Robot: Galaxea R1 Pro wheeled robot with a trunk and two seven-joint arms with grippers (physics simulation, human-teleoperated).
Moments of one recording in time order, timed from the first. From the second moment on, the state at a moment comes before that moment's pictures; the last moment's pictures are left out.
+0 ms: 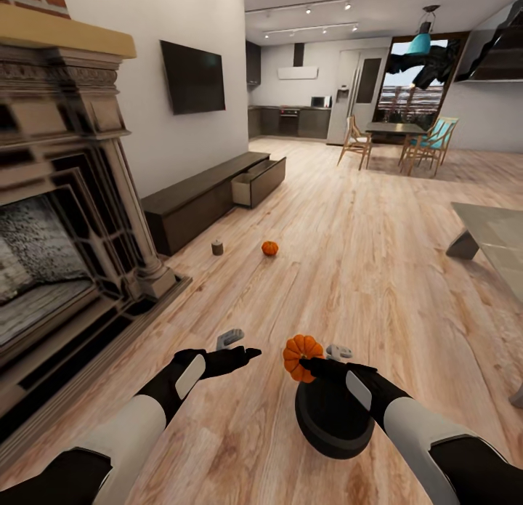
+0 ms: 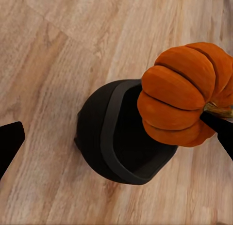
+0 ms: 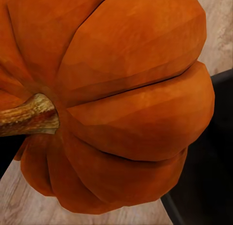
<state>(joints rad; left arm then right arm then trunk) -0.82 -0.10 -0.18 -0.43 0.55 0.50 -0.29 -0.86 -0.02 0.21 -0.21 -0.44 0.21 0.26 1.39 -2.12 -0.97</state>
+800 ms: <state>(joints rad) -0.82 -0.10 -0.18 -0.43 0.55 0.50 -0.29 -0.86 -0.02 0.21 -0.21 -0.44 0.21 0.26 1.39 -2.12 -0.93</state>
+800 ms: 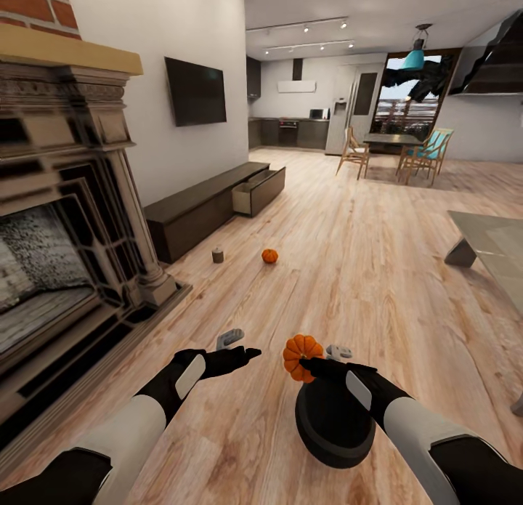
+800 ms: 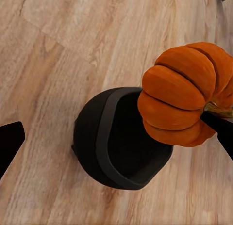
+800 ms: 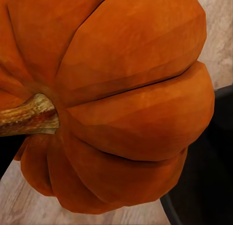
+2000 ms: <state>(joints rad) -0.82 -0.10 -0.18 -0.43 0.55 0.50 -0.29 -0.86 -0.02 0.21 -0.21 -0.44 0.21 0.26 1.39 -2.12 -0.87</state>
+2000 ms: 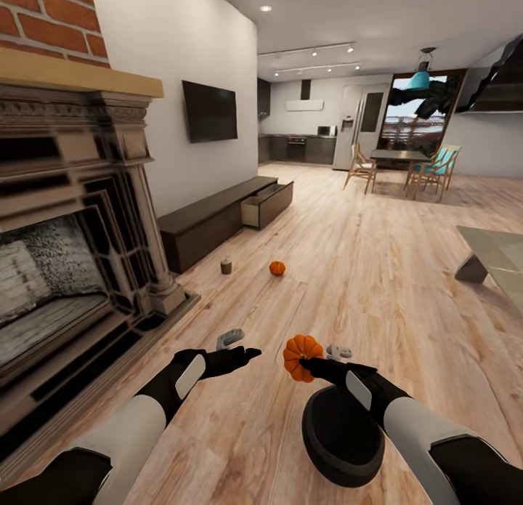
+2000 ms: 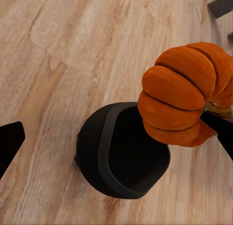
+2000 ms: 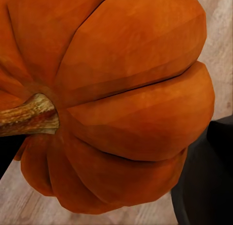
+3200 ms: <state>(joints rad) -0.82 -0.10 -0.18 -0.43 0.55 0.50 -0.29 -0.86 -0.02 0.21 -0.21 -0.44 0.21 0.26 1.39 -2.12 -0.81</state>
